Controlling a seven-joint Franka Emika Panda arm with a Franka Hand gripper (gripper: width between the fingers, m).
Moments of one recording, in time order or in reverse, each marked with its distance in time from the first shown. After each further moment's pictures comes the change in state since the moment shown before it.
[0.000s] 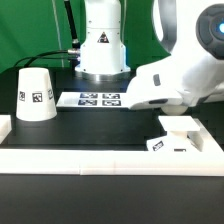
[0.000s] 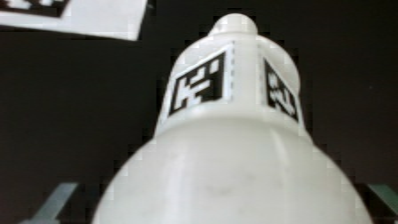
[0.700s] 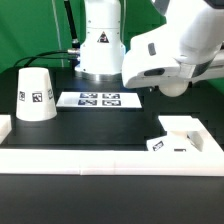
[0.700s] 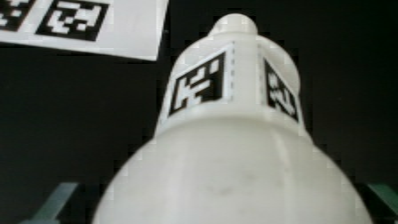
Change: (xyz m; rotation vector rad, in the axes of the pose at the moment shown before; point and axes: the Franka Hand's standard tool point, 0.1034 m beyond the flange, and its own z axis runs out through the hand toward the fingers) arm -0.013 0.004 -0.042 0.006 0.173 -0.004
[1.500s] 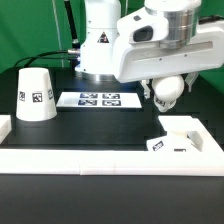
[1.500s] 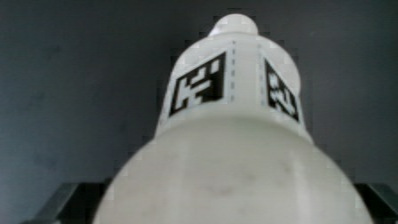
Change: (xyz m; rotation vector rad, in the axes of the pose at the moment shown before) arm 0.013 0.019 -0.013 -0.061 0.559 -0.112
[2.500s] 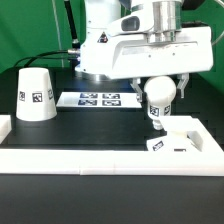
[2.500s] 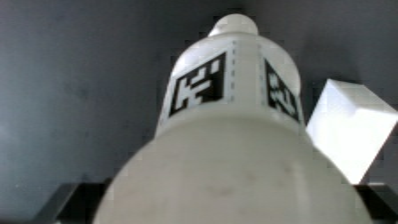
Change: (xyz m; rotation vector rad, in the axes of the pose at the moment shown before) arm 0.007 0.014 0.003 -0.081 0.377 -0.031
